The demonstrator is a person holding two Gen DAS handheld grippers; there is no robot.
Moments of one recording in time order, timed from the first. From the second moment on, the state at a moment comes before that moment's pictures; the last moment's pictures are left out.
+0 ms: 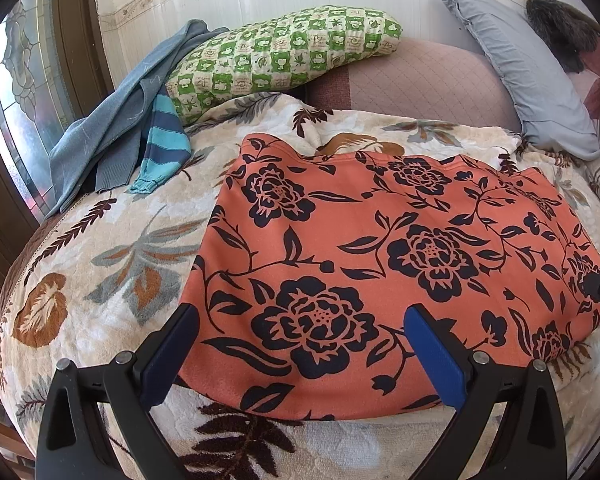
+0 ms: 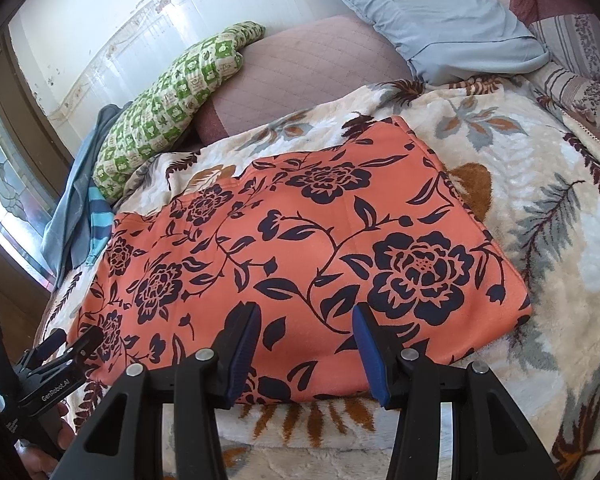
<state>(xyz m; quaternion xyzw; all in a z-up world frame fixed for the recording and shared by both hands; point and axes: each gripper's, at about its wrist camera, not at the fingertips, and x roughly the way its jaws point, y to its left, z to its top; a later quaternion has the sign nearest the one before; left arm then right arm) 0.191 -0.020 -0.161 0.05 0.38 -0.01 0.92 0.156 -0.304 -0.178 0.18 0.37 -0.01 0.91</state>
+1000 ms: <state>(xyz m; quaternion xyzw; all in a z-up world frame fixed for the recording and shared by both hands) 0.192 -0.020 -0.162 0.05 0.39 -0.01 0.92 0.158 -0.328 -0.180 0.22 0.37 -0.05 0.90</state>
